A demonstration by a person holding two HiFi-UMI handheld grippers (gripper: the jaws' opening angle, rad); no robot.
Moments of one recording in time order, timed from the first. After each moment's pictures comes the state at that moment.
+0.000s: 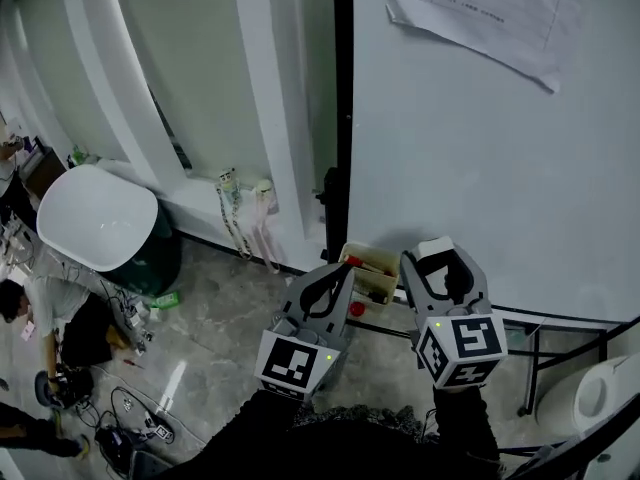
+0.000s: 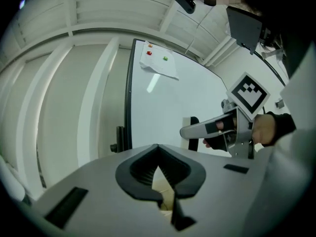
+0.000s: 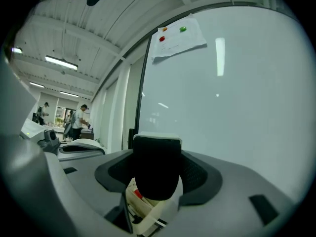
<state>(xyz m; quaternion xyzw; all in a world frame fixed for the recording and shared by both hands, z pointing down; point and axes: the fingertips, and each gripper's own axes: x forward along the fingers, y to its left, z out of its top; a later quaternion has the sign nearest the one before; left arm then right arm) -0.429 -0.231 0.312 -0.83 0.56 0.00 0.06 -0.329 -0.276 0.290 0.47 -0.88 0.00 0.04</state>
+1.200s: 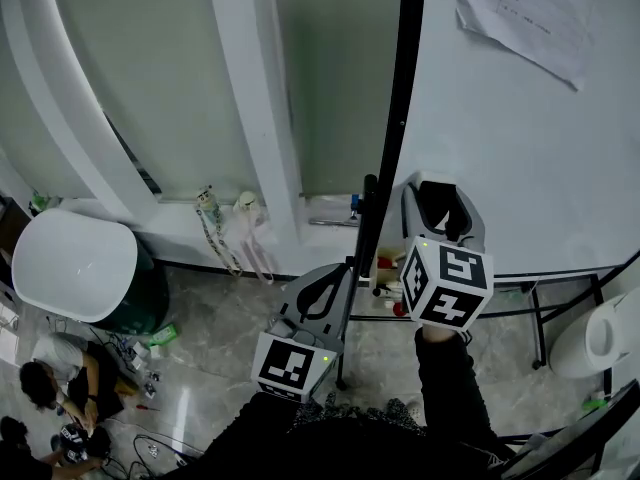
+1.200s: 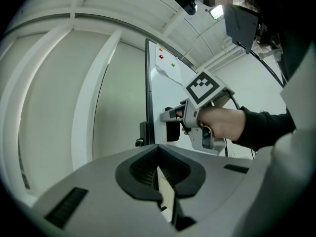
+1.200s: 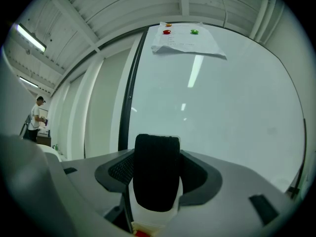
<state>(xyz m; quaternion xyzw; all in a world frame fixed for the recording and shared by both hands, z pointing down) -0.521 -0.242 0.317 -0.88 0.47 0.00 0.04 -0.403 -0.338 0.246 0.65 -0.76 0.01 0.00</state>
